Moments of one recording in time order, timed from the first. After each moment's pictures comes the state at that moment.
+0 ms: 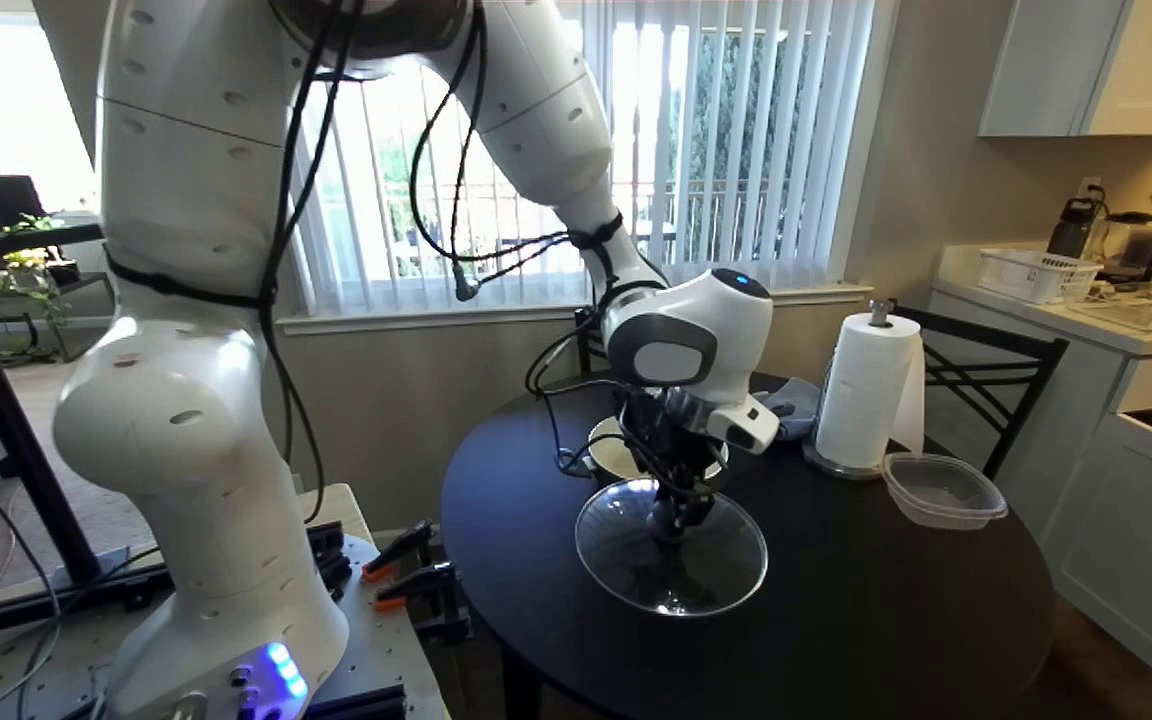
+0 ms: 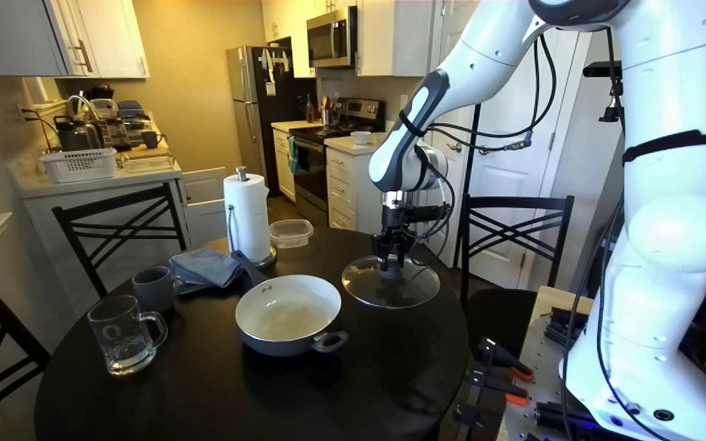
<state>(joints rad) -0.16 0.31 -0.07 -2.34 0.31 2.54 -0.09</state>
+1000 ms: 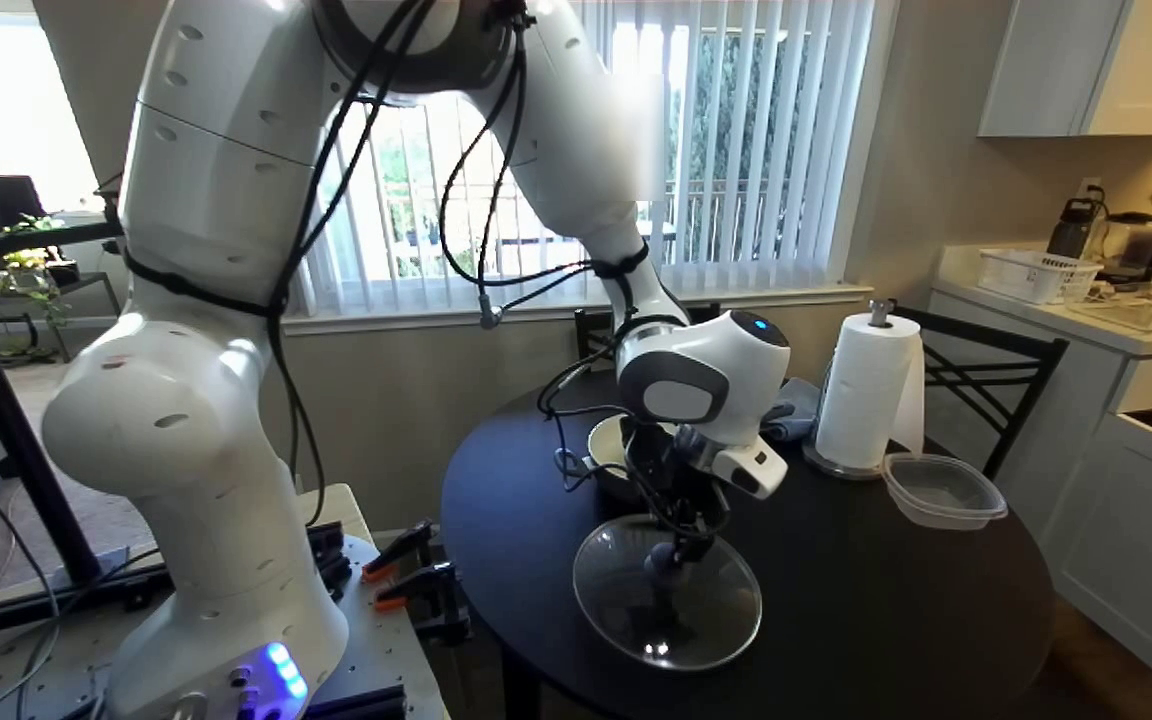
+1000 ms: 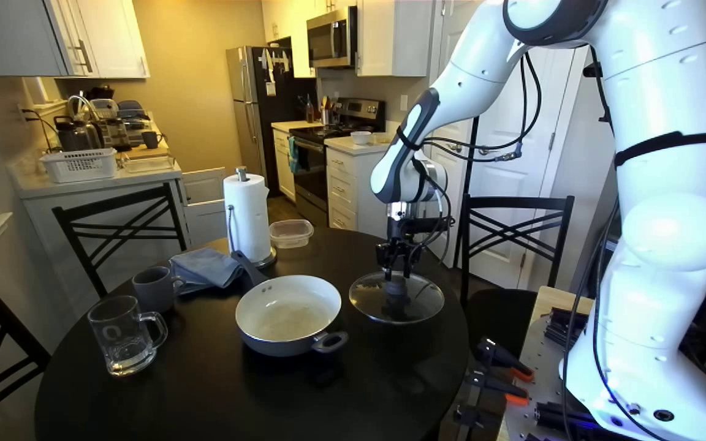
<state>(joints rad) -0.22 0.42 -0.06 -2.30 0.36 2.54 -0.10</state>
